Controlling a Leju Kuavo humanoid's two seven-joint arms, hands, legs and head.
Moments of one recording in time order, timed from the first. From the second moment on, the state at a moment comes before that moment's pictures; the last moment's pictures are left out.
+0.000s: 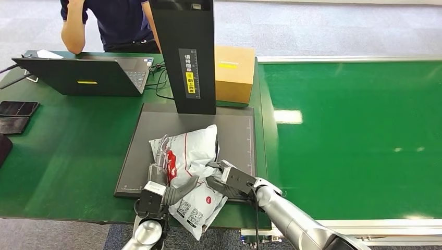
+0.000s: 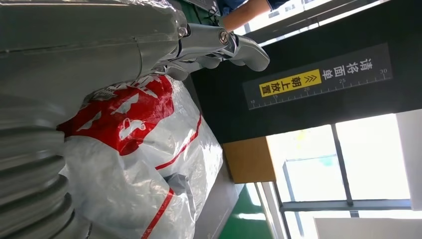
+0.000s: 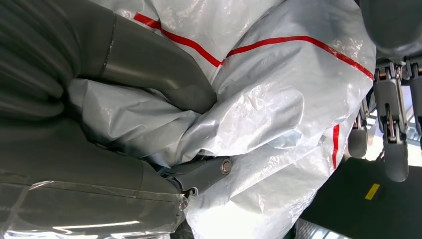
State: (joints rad) left arm -0.15 -0.13 -0.53 -1.18 -0.10 0.45 -0.70; right arm -0.62 0.14 0.72 -0.57 0.08 0.21 -0.65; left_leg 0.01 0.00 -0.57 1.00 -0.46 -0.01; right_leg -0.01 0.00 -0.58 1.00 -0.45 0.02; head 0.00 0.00
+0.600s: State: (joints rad) left arm -0.11 -0.13 -0.52 -1.18 -0.13 0.46 -0.70; right arm -0.74 -0.02 0.62 -0.45 0.28 -0.51 -0.33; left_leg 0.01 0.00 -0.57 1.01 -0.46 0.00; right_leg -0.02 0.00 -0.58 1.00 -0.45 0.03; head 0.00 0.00
